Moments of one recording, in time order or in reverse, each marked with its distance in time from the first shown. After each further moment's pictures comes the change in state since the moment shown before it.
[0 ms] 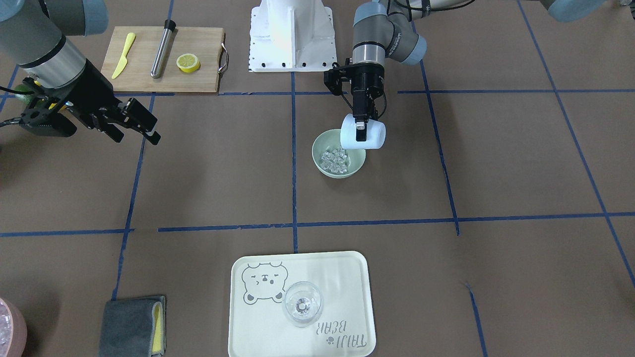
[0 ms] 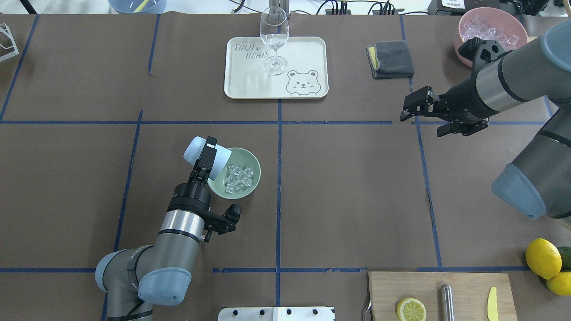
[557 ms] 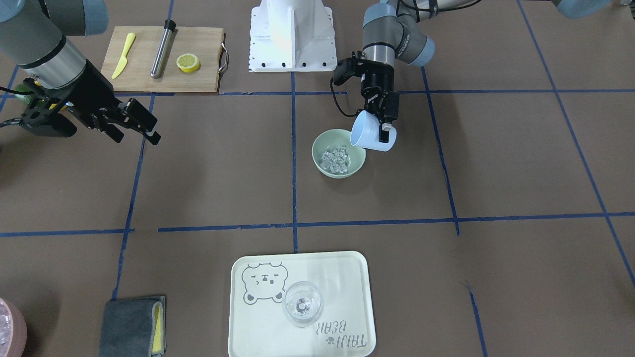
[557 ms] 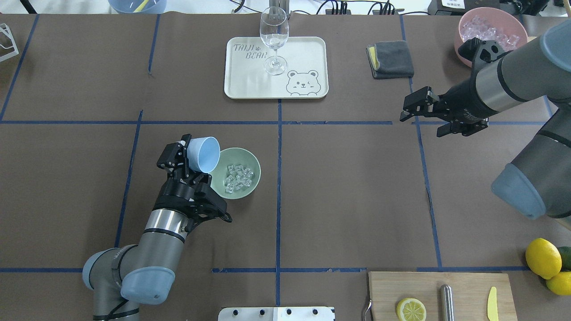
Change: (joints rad) left arm -0.002 0.073 -0.005 -0.073 0.000 -0.838; right arm 0.000 0.000 -0.001 0.000 0.001 0.000
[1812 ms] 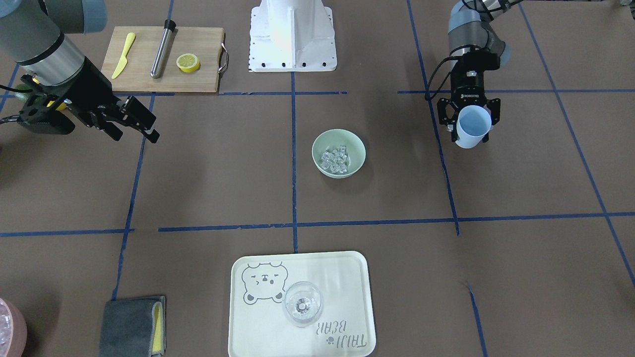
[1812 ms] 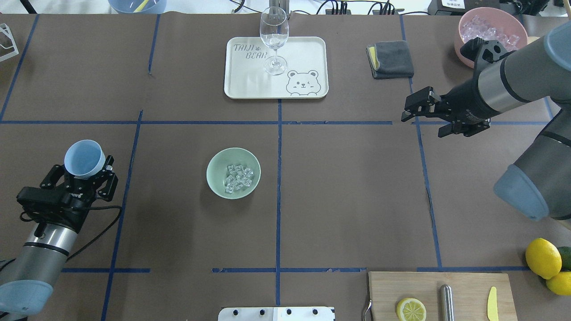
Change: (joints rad) left arm -0.005 0.416 0.025 -0.434 0.032 -0.892; right arm 0.001 -0.008 0.012 -0.002 -0.002 0.002
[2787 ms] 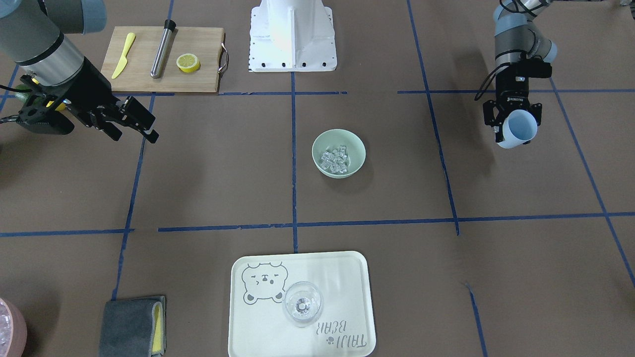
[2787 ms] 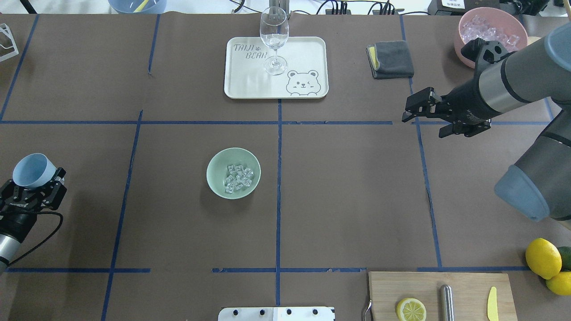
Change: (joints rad) left arm -0.002 0.127 0.174 -0.246 -0.069 -0.254; right arm 0.000 -0.002 0.001 0.000 -0.001 0.000
